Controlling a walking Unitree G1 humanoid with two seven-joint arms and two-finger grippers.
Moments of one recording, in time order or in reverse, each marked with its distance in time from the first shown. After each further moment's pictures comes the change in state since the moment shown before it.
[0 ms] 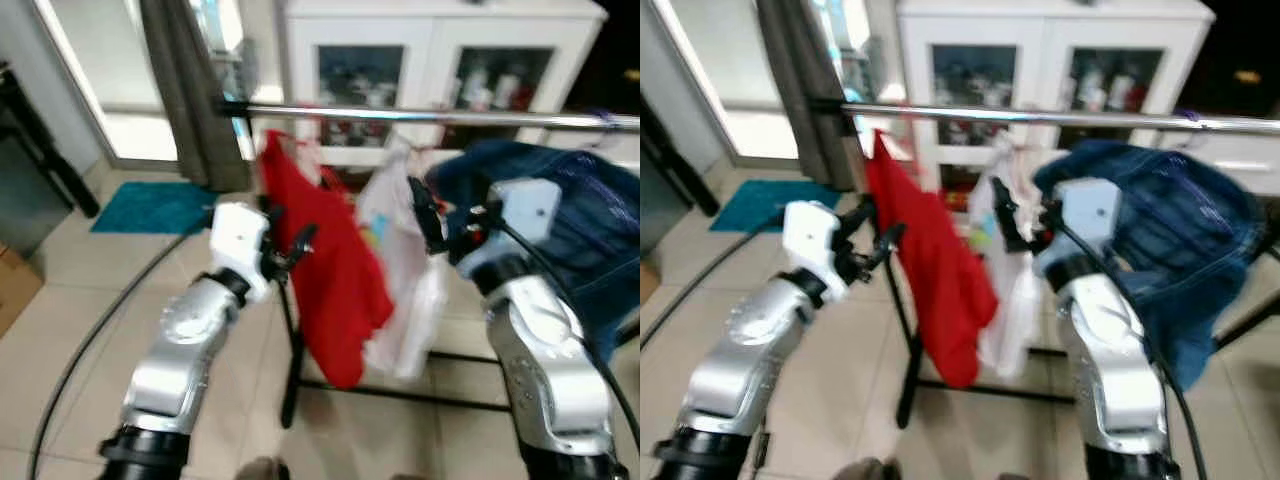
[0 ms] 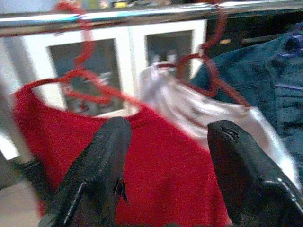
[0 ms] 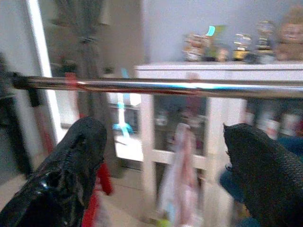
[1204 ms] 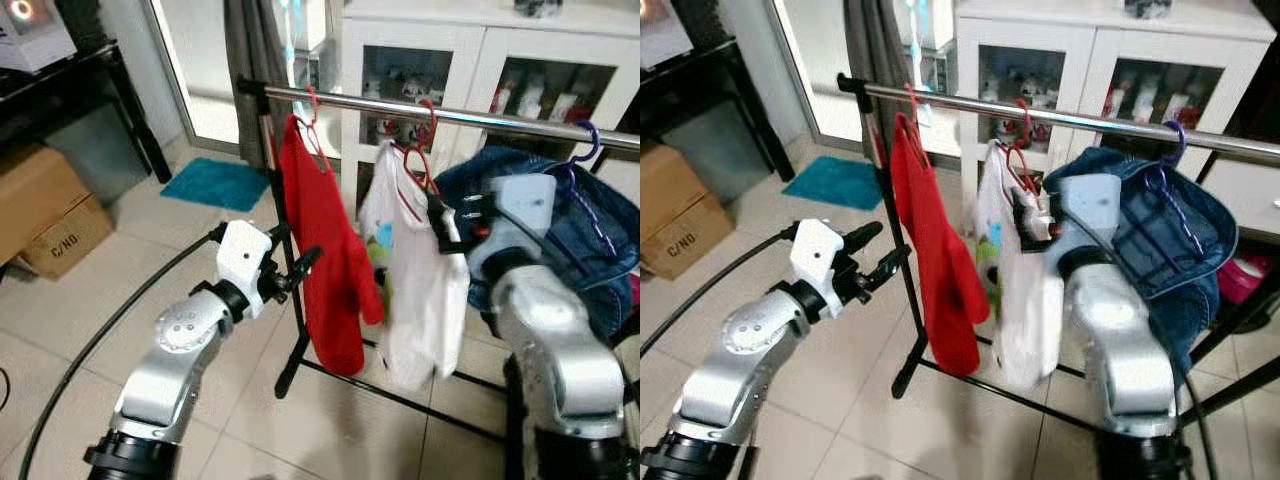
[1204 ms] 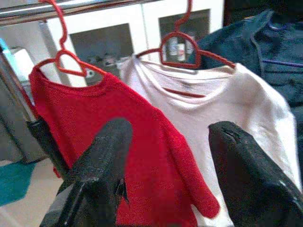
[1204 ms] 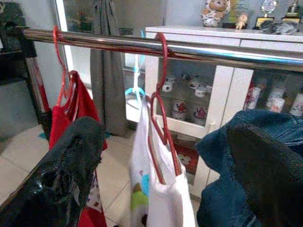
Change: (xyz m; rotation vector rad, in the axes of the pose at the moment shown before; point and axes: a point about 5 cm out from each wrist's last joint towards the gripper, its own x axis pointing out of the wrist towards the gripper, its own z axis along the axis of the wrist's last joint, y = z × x) left arm -0.013 0.008 -0.011 0.068 0.069 -0.098; right arm 0.014 -0.018 -0.001 -0.084 0.185 -0.125
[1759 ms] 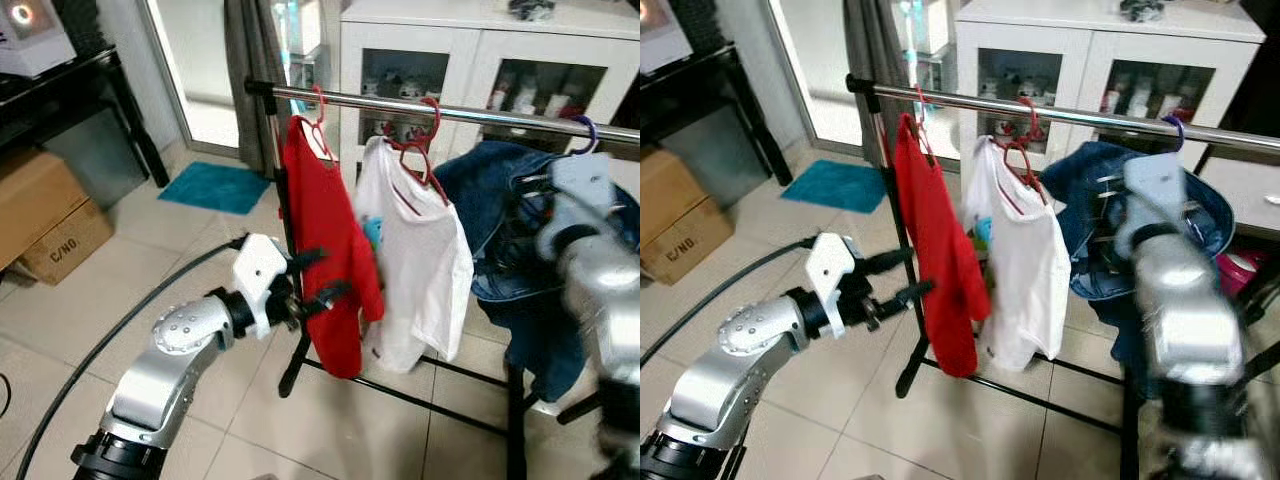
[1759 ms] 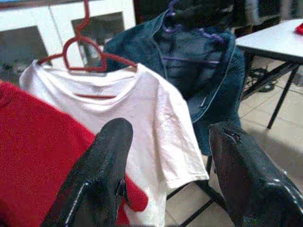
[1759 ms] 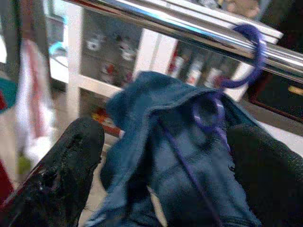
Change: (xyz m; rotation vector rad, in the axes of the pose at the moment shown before) left arm -0.004 -0.024 0.006 -0.033 -0.005 -0.346; right arm 0.020 -0.090 -0.002 -0.223 0.193 -0.246
